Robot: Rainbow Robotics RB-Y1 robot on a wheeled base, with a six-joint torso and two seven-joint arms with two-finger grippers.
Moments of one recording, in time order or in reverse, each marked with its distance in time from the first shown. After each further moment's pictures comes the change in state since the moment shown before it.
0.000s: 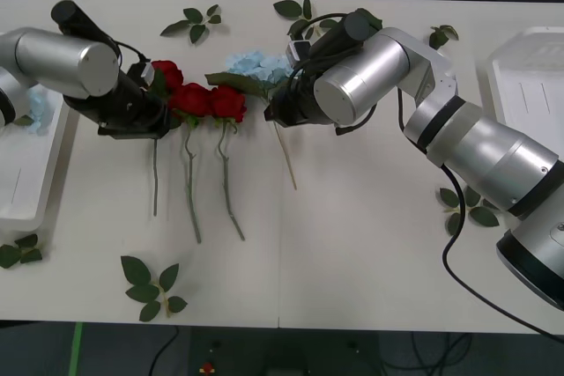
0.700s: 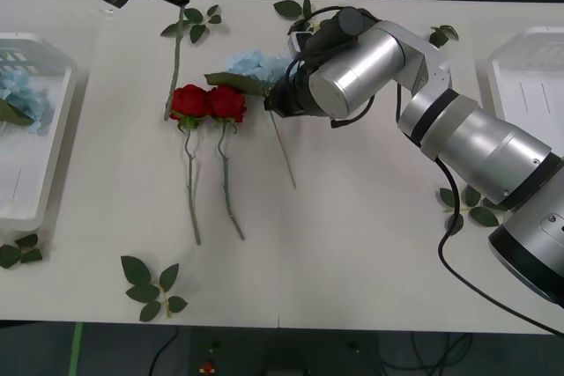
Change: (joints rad) right arm -0.027 0.015 0.000 0.045 0.032 -0.033 -0.057; left arm -0.083 -0.070 0.782 -0.170 0.225 0.541 -0.236
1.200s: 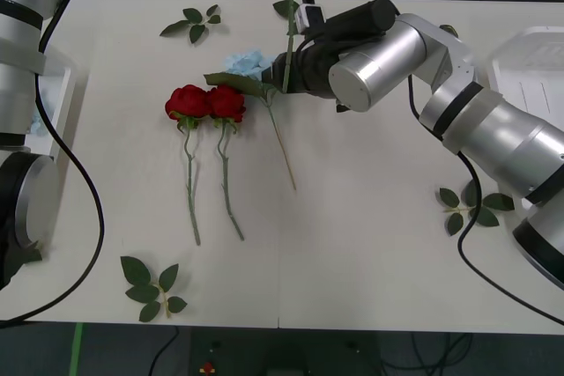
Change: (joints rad) right arm 0.002 -0.085 0.019 -0.056 -0.072 -0.207 0.002; left arm 0.086 -0.325 0.200 -0.136 0.071 -0.211 -0.492
